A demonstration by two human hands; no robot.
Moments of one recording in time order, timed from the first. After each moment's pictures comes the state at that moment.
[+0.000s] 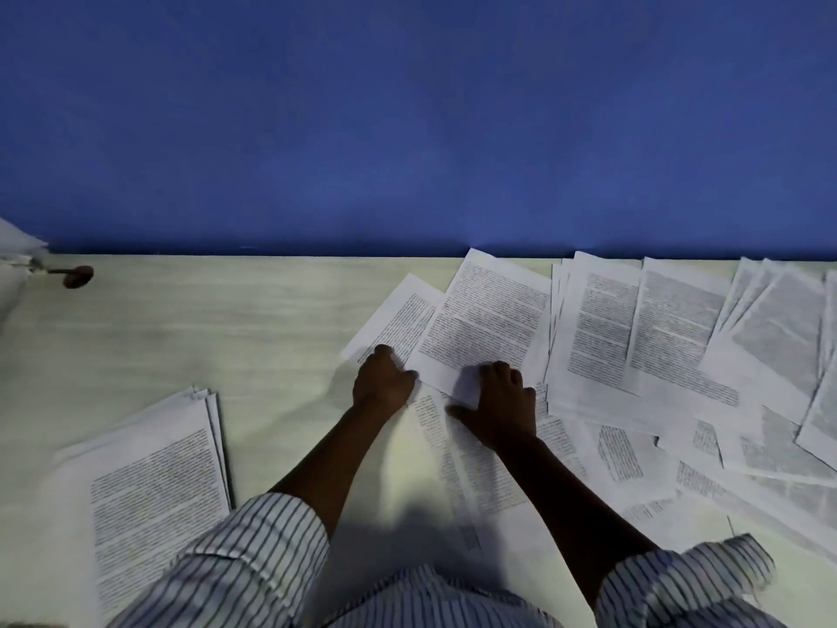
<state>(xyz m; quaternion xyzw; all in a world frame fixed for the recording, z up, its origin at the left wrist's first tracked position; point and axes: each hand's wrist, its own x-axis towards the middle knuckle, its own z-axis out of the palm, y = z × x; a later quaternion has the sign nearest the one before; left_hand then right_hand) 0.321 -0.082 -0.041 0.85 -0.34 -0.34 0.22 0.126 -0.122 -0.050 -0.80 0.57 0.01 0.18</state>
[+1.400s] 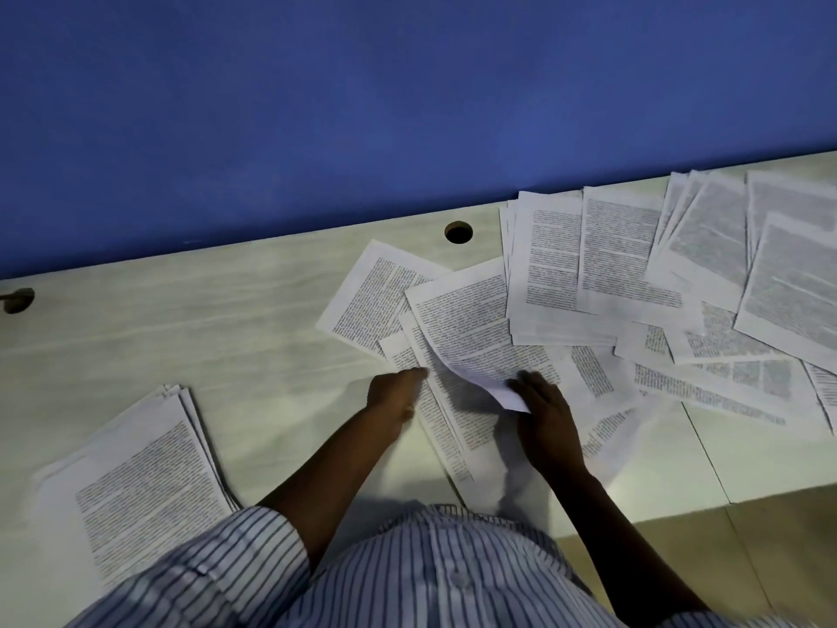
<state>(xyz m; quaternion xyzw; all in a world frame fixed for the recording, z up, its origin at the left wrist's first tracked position) 0.238 -0.026 -0.021 0.75 -0.05 -0.58 0.31 0.000 -0.023 -0.070 -0.75 0.60 -0.17 0.24</state>
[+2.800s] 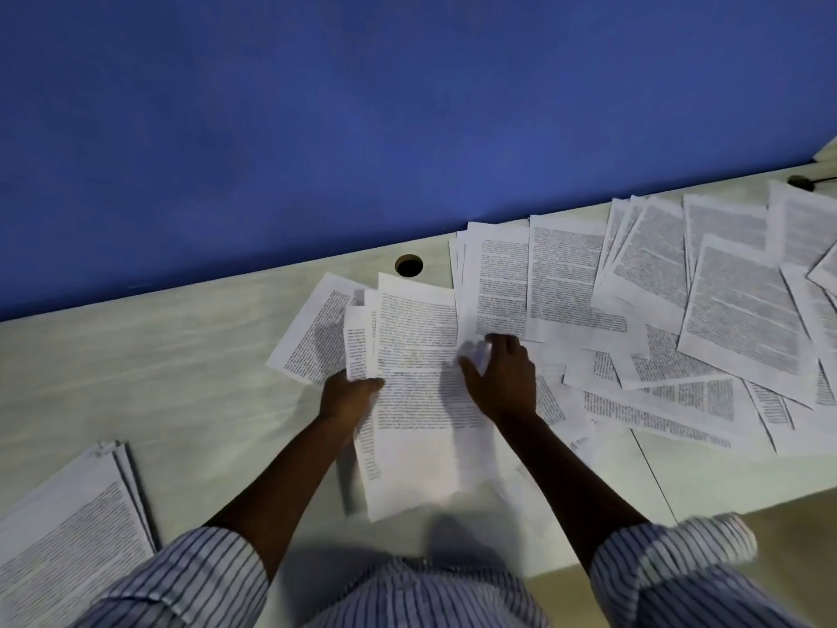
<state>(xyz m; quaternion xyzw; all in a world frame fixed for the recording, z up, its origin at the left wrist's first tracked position) 0.233 -0.074 -0.021 0.76 -0.19 -0.49 0.38 0.012 -0.130 -0.044 -0.69 0.67 -0.19 0.17</state>
